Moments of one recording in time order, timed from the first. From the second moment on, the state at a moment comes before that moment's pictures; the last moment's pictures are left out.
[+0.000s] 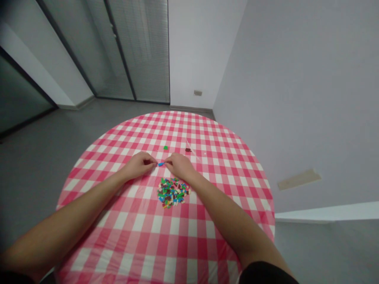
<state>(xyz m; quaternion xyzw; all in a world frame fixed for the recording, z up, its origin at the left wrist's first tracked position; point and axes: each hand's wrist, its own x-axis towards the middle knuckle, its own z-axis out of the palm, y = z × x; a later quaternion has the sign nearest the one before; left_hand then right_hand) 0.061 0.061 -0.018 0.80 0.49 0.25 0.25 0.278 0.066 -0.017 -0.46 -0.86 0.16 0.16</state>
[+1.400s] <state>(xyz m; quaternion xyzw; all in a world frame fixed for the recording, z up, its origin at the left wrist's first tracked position) 0.058 0.064 -0.027 0.80 0.47 0.27 0.27 0.272 0.068 -0.025 -0.37 -0.91 0.13 0.17</state>
